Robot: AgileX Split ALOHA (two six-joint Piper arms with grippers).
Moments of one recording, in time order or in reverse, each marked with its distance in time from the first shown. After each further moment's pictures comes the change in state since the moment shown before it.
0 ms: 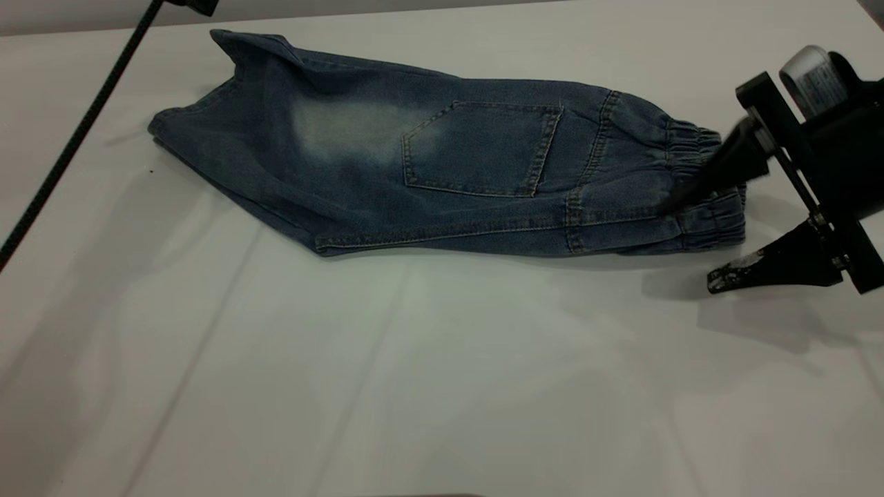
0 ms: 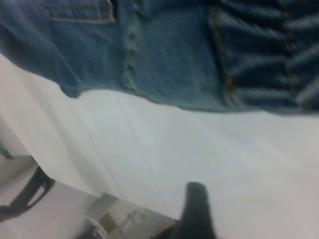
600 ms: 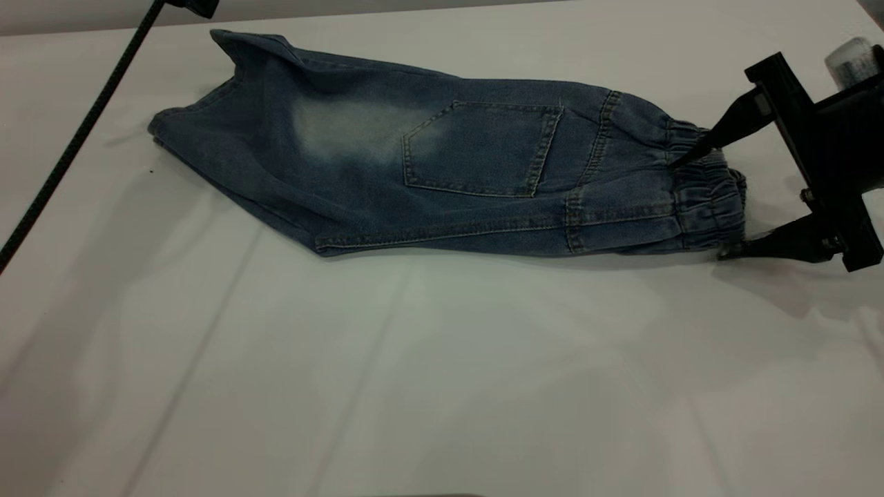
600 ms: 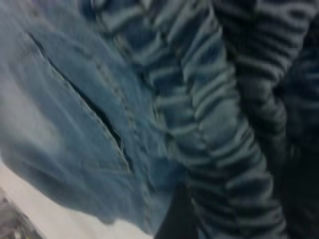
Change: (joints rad) left arm 0.000 0.000 0.000 -0.003 0.008 -0.001; right arm 0.000 0.003 0.002 0.275 -0.184 0.052
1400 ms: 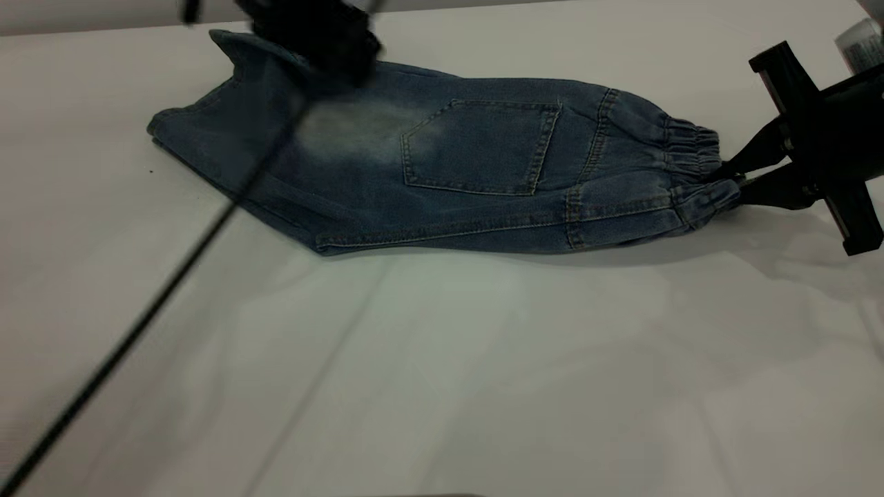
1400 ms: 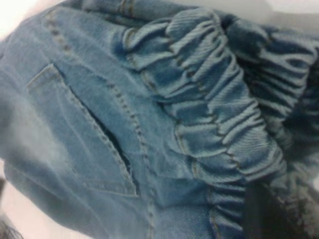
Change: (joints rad) left arm -0.286 0.091 0.000 0.000 0.027 -0.001; right arm 0.000 0.000 0.000 0.115 -0.035 -0.179
